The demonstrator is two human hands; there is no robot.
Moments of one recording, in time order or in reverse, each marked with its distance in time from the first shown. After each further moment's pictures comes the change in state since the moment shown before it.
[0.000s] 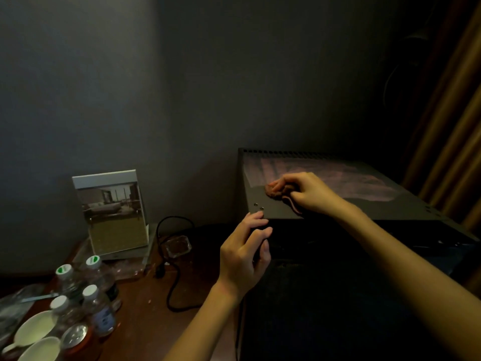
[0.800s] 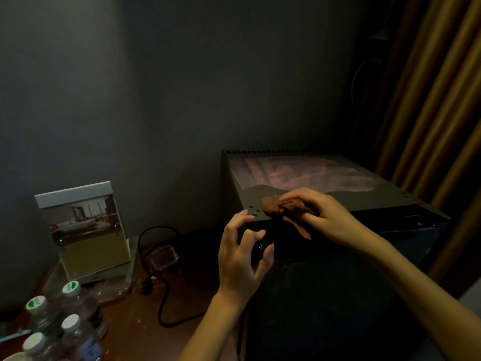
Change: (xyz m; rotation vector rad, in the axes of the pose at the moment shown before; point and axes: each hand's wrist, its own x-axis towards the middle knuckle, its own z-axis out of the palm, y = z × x) left_hand -0.004 -0.008 -0.004 -0.028 0.045 -0.043; right_hand -0.071 -0.019 0.006 -0.031 0.070 0.002
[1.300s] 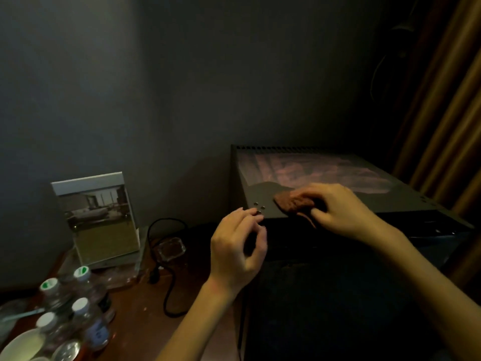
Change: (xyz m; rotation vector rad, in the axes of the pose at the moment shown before) left_hand 0.029 0.014 -0.019 0.017 -0.077 -0.071; right_hand 0.013 -0.005 -0.018 -0.333 0.005 0.036
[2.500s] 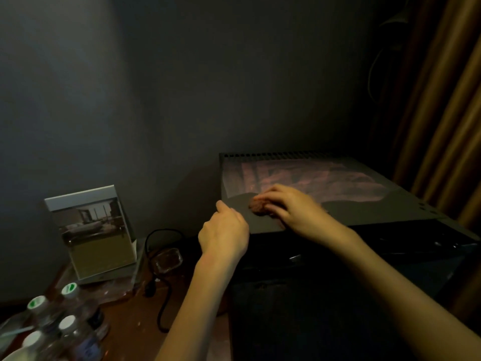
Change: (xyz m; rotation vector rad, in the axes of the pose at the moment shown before) left_hand 0.076 0.022 0.038 0.604 -0.559 -0.891; right_hand 0.042 0.020 0.033 0.228 -0.026 -0.125
